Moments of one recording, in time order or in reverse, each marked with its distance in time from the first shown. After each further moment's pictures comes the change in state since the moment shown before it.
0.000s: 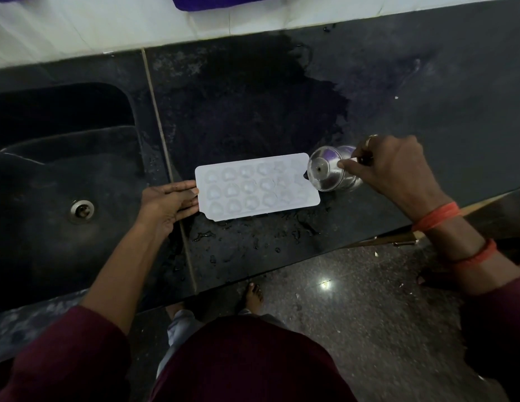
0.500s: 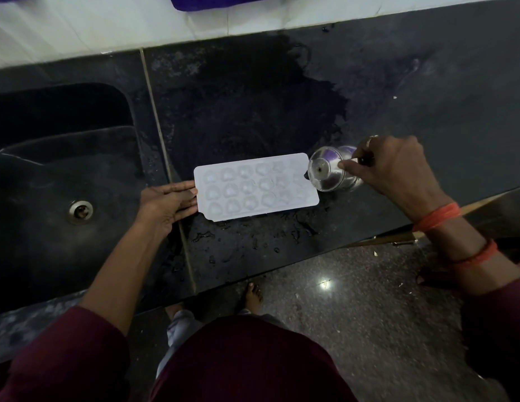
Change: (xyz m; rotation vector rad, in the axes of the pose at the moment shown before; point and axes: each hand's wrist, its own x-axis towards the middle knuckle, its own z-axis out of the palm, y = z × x) left_hand 0.001 0.001 0.001 0.007 0.015 -0.014; right_hand -0.001 0.002 -0.001 -0.025 0.017 -0.012
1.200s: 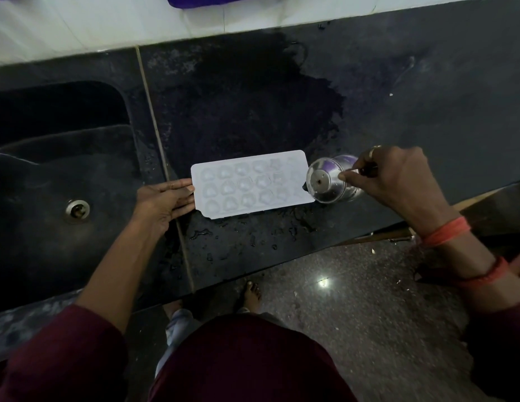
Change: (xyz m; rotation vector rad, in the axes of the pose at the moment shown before) left_hand -0.001 -0.001 0.000 -0.005 -0.007 0.003; right_hand -0.025 0.002 -0.003 0.073 0.014 -0.029
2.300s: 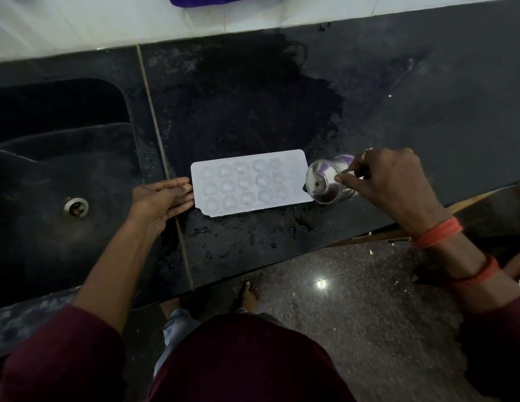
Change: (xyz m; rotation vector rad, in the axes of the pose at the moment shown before) left_hand 0.000 -0.002 -0.005 -0.060 0.036 -0.022; right_hand -0.002 -0.008 0.003 -0.088 -0.023 0.007
